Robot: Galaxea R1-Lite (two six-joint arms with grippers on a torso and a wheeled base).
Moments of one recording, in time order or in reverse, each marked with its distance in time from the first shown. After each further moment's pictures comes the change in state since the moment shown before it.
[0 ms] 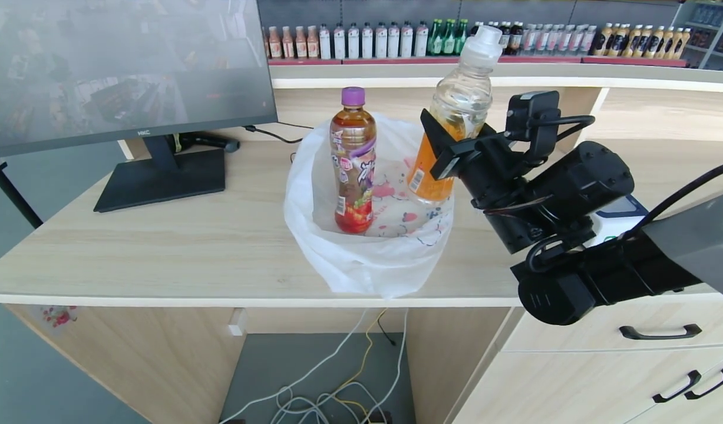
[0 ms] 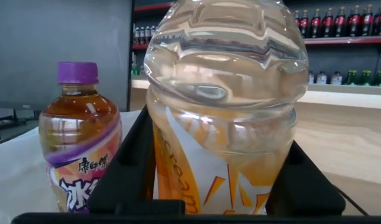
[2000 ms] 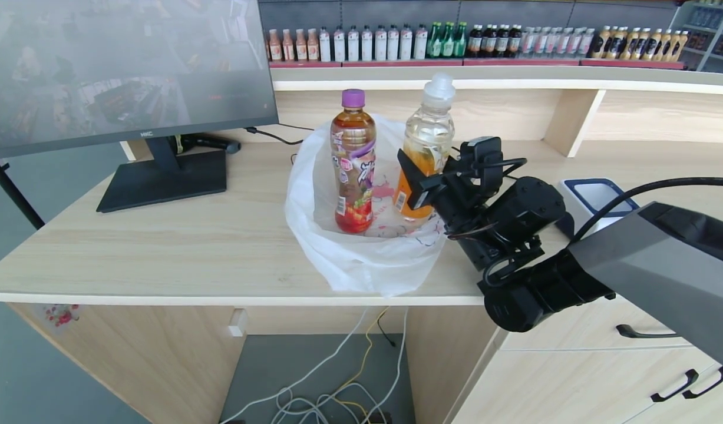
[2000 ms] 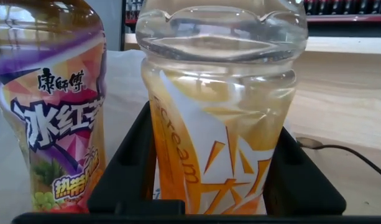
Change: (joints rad) left arm 0.000 0.000 0.000 0.000 0.000 0.000; right arm -0.009 0.188 -0.077 0.001 0.001 -0.011
